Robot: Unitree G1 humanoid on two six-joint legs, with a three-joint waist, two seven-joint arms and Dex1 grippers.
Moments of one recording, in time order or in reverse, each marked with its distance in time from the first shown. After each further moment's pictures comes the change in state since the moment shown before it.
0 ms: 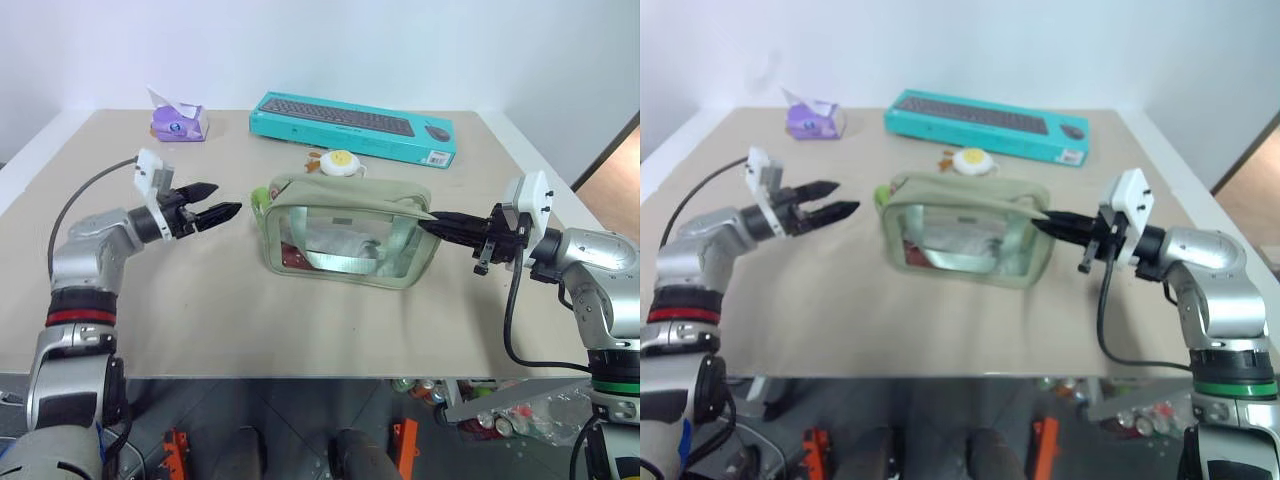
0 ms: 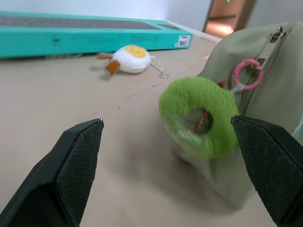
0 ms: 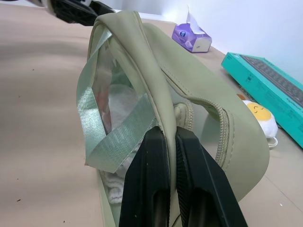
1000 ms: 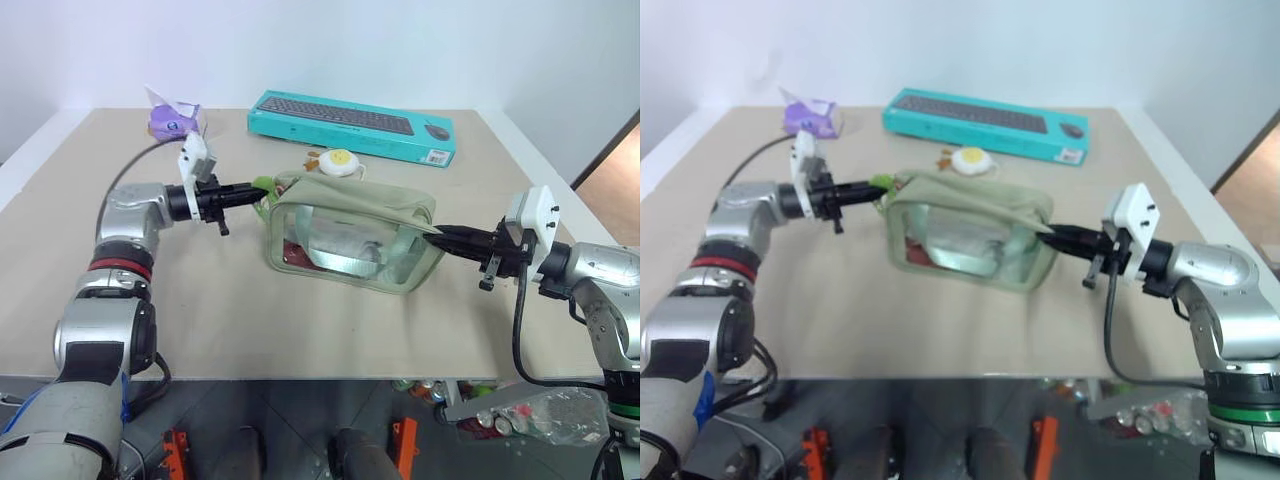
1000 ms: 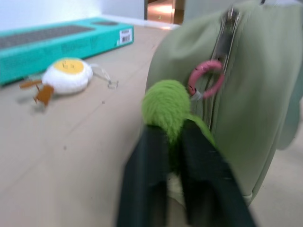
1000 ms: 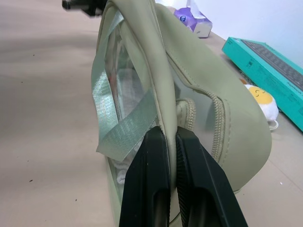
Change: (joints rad) left arm -0.274 -0.063 -0.030 0.344 0.125 -0.250 -0.253; right arm 0.108 -0.040 -0.036 -0.118 0.014 0.046 -0.041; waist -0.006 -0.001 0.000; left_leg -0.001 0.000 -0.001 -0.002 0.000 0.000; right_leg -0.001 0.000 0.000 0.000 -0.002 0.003
